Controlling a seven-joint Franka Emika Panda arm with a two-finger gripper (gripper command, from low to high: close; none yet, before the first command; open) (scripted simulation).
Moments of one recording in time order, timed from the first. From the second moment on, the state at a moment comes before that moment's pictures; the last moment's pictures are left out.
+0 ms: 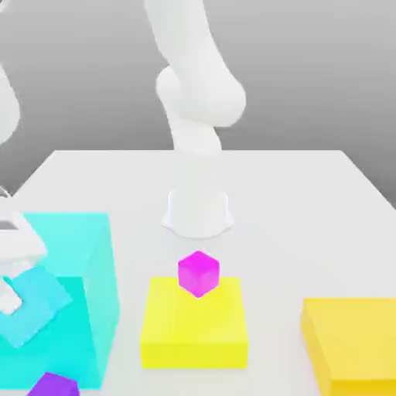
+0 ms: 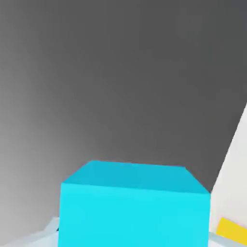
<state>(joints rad) -0.87 0.32 0.52 -2.03 0.85 2.08 1.16</state>
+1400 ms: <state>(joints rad) 0.08 0.40 0.52 -2.06 -0.29 2.39 2.39</state>
